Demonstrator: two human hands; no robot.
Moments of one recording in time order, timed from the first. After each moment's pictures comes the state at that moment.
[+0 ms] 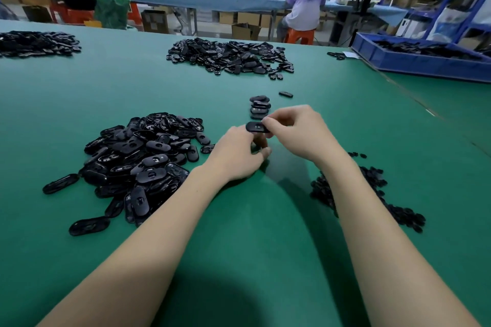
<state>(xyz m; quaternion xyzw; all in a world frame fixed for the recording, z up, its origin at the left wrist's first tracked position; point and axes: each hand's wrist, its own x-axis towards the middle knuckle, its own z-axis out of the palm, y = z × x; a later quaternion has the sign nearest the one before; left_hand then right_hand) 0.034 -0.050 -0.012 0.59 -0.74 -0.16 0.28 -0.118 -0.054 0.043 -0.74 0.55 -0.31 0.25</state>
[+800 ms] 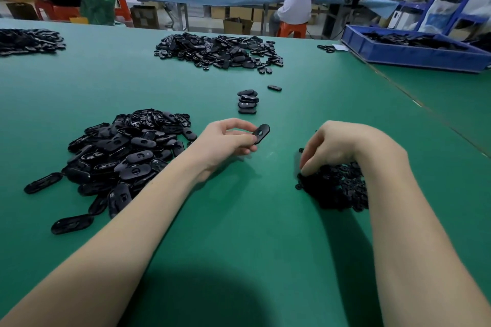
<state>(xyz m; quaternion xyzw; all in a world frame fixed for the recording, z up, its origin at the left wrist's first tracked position) 0.031 -0.031 0.002 0.50 -0.49 -0.54 0.46 -0.192 -0.043 0.064 -0.71 0.67 0.05 0.21</state>
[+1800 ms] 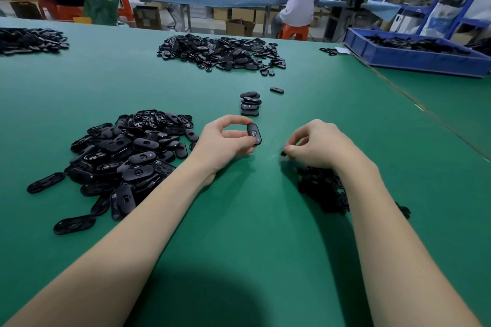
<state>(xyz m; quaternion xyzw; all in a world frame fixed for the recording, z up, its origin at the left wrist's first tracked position) 0.030 -0.028 0.001 0.51 -0.44 -0.53 0.52 -0.169 -0.051 0.036 -0.72 0.67 -0.10 0.17</state>
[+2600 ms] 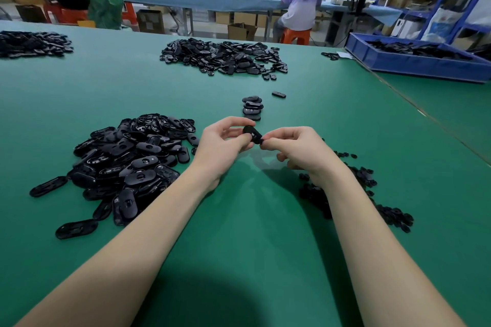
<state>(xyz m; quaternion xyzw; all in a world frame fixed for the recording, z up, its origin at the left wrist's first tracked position) 0.026 -0.031 -0.003 0.50 -0.45 -0.46 0.57 -0.137 -0.044 0.023 -0.59 0.57 -0.34 0.45</state>
